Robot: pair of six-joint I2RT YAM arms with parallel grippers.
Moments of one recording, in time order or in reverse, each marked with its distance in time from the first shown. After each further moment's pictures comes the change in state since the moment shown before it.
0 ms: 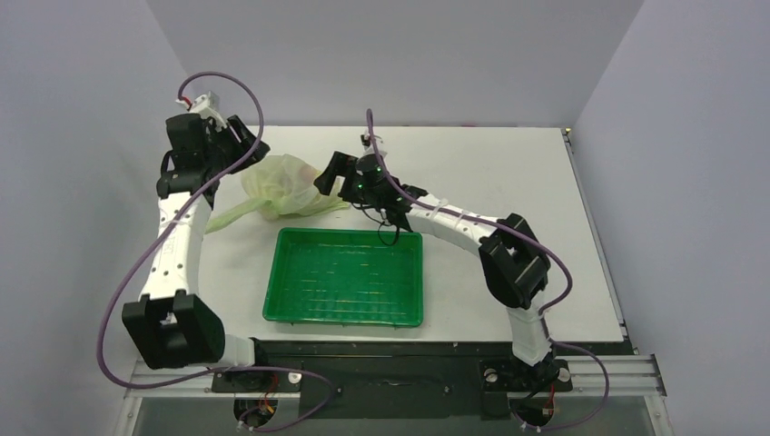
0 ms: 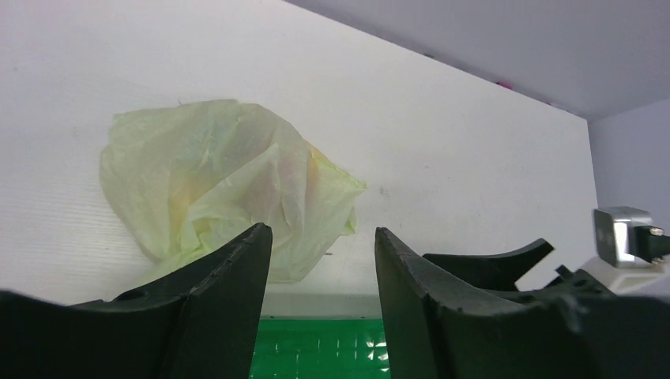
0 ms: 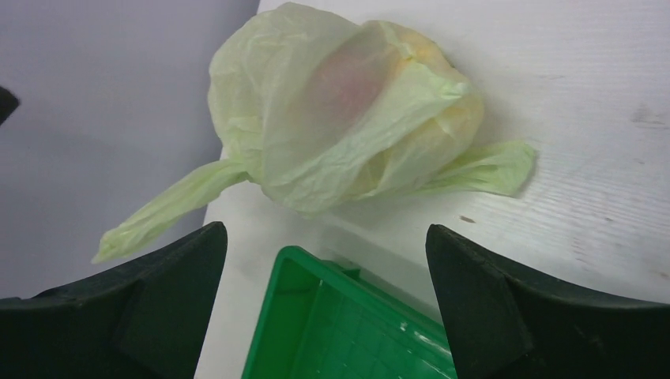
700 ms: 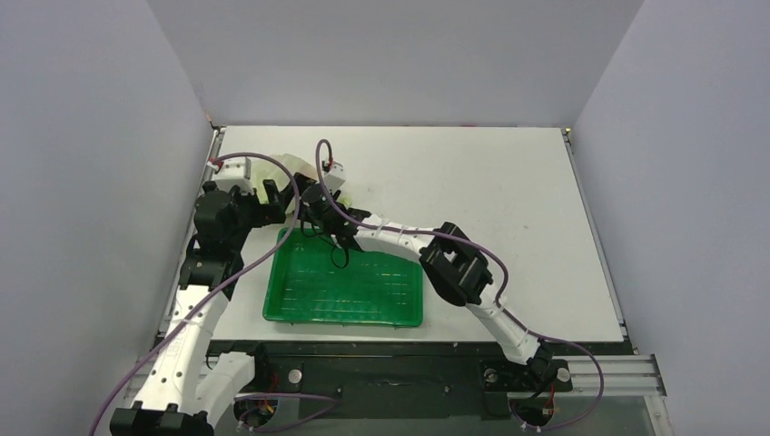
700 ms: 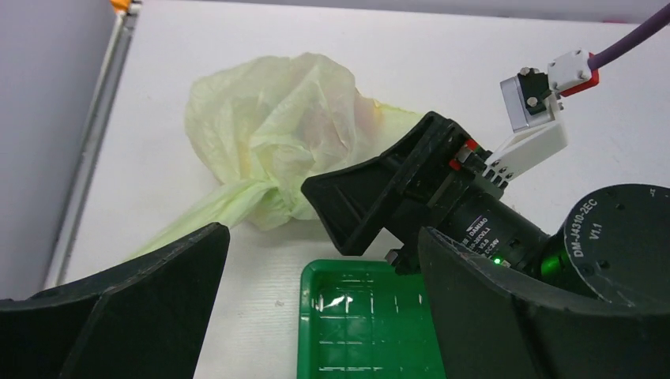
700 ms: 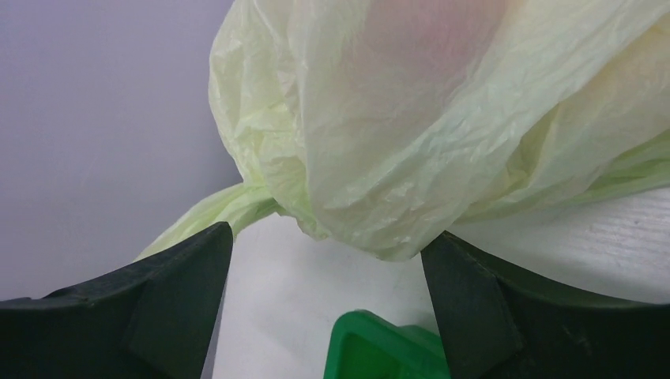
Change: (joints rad) left arm -0.216 -0.570 -0.582 0.198 -0.347 0.297; right arm 0.198 0.409 0.344 0.105 0.267 0.204
